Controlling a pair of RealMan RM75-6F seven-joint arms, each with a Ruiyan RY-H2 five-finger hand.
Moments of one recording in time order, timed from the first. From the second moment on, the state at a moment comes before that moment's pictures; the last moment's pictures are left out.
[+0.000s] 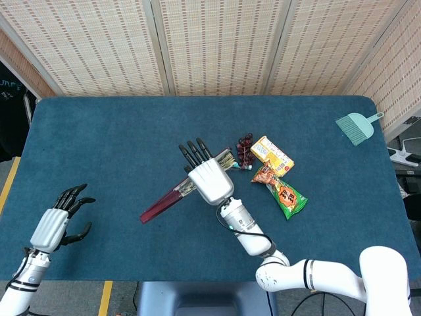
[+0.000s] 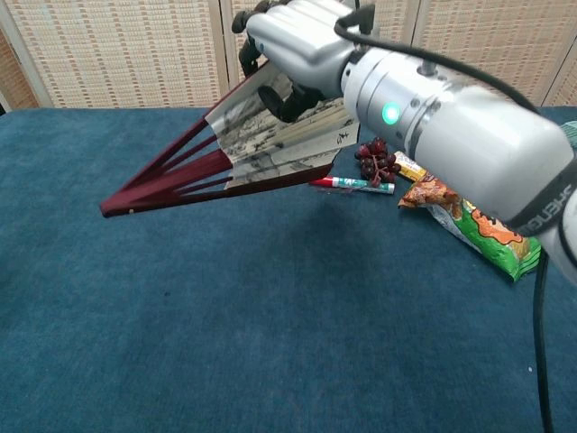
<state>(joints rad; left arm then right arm) -0.27 -1.29 -0.04 -1.38 1.62 1.38 -0.35 0.86 -1.76 0.44 -1.58 -1.18 1.04 -0.96</state>
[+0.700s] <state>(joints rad) -0.45 -1.42 -0.13 -1.35 1.41 1.05 -0.84 1.08 -1.72 0.70 -1.79 -0.59 1.19 -0.86</state>
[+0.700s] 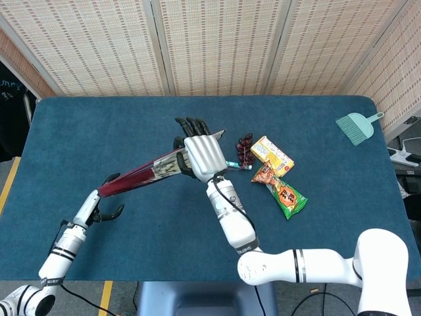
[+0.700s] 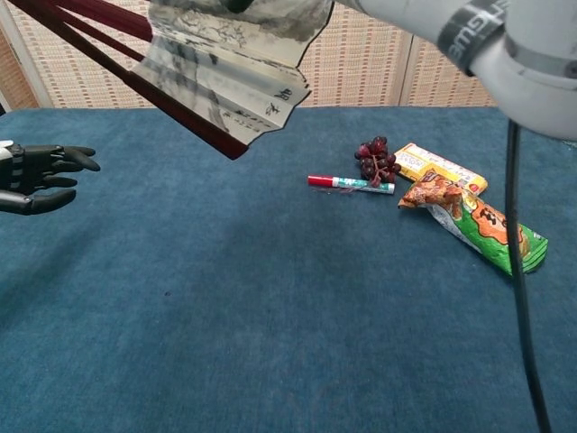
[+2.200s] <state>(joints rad) -0.53 -1.56 -0.38 -1.55 1.04 0.92 -0.76 1.33 -1.93 0.71 -1.49 -0.49 1.35 -0.70</state>
